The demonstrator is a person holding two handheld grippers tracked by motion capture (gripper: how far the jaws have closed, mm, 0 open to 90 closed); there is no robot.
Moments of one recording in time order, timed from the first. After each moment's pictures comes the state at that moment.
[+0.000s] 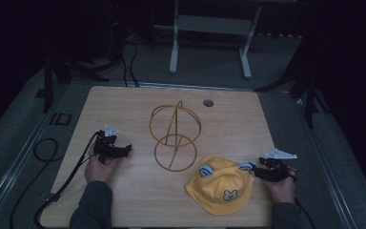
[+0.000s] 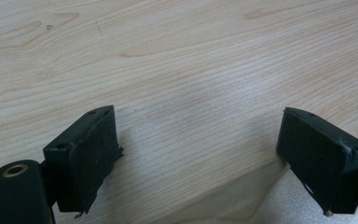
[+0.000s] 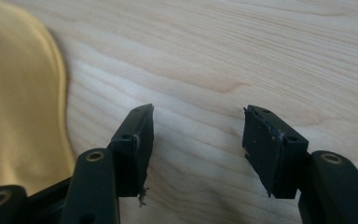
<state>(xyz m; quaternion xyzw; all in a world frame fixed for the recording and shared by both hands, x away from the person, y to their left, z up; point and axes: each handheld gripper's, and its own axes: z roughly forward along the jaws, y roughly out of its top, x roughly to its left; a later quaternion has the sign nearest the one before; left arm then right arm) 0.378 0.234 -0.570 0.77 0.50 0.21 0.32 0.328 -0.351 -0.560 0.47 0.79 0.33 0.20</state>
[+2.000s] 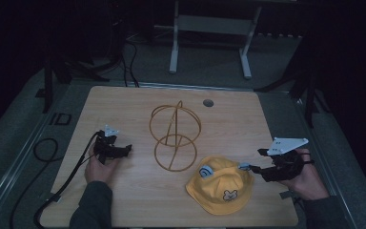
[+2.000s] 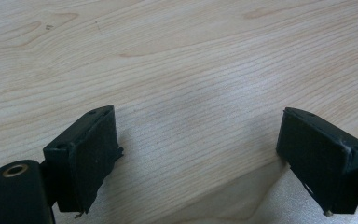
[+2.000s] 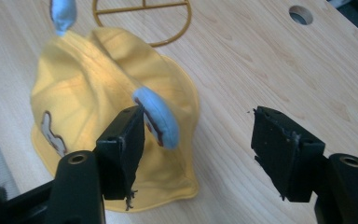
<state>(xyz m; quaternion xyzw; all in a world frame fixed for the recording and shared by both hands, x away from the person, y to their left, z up) 0.378 0.234 -0.570 0.77 0.50 0.21 0.32 0.283 -0.308 -0.406 0.25 0.90 0.30 0.17</state>
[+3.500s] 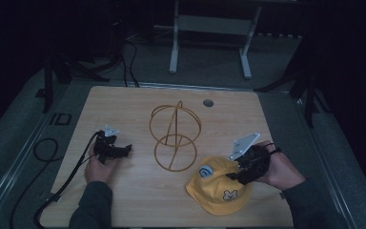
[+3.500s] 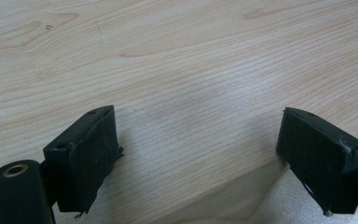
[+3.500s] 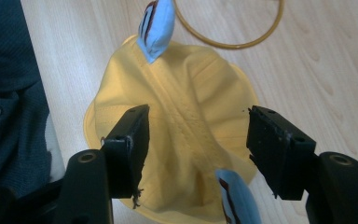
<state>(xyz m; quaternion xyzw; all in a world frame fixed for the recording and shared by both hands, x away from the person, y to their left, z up) 0.378 0.234 -0.570 0.77 0.50 0.21 0.32 0.293 -0.224 -0.402 0.12 0.97 0.20 0.09</state>
